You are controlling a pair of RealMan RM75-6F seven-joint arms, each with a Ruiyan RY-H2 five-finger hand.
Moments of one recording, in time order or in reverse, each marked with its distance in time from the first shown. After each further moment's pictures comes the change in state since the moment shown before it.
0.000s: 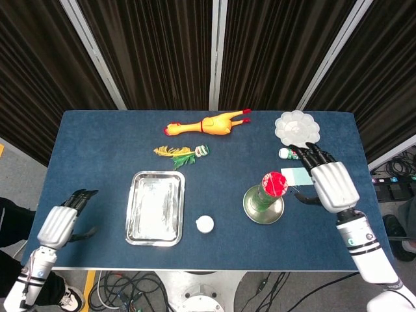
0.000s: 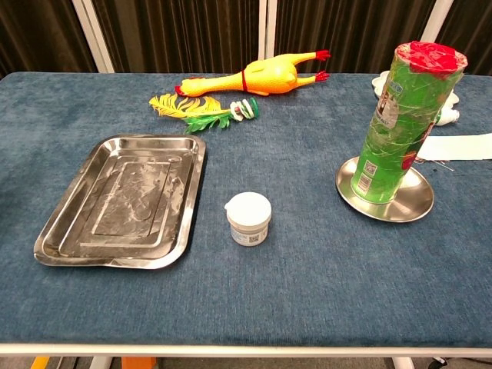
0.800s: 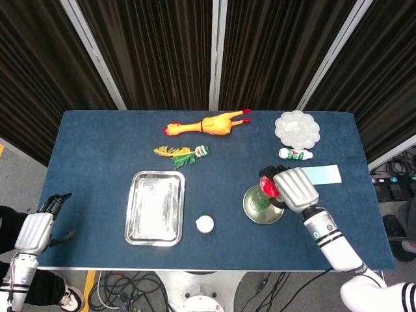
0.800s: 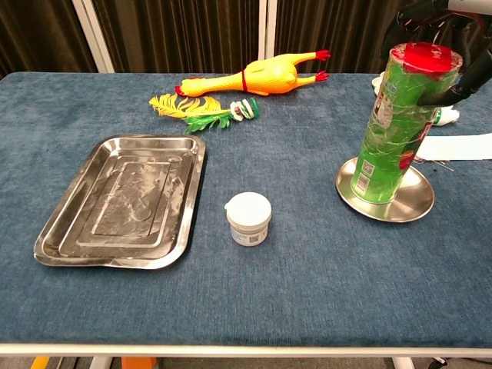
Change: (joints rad) left arm 0.088 -0.007 0.002 0.103 -0.101 0.039 -0.050; right arm 0.165 -0.168 -0.035 0.059 0.147 -0.198 -0.205
